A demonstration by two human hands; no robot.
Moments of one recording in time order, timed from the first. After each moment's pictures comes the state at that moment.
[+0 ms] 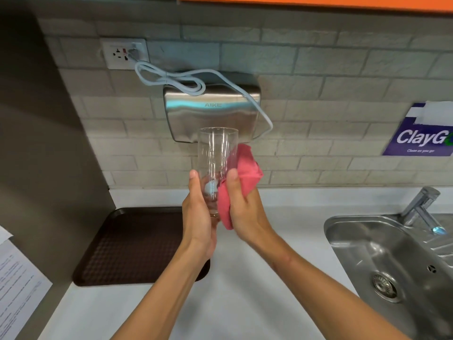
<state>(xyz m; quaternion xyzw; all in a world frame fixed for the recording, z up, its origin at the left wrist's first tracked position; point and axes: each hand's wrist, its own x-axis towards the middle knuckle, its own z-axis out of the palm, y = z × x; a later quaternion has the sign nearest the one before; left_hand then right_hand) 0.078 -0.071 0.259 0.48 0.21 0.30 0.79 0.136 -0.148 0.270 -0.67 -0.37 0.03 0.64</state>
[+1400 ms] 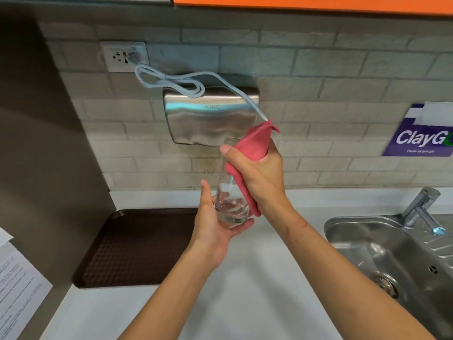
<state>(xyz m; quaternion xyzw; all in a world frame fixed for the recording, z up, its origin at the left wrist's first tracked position) 0.084 -0.083 0.259 0.42 0.25 0.17 0.85 0.171 -0.150 0.318 -0.62 -0.25 0.03 0.74</state>
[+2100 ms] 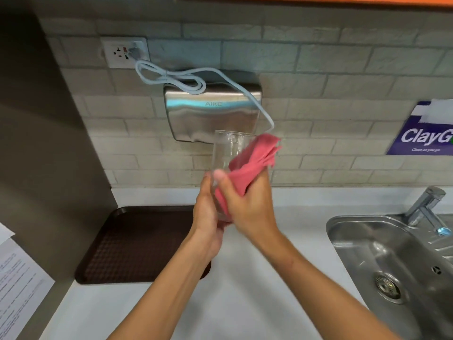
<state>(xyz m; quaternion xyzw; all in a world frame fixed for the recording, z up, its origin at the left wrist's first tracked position) 0.095 -0.073 0.257 0.46 0.26 0.23 0.82 0.137 -0.148 0.277 -0.64 -0.34 -0.07 0.68</state>
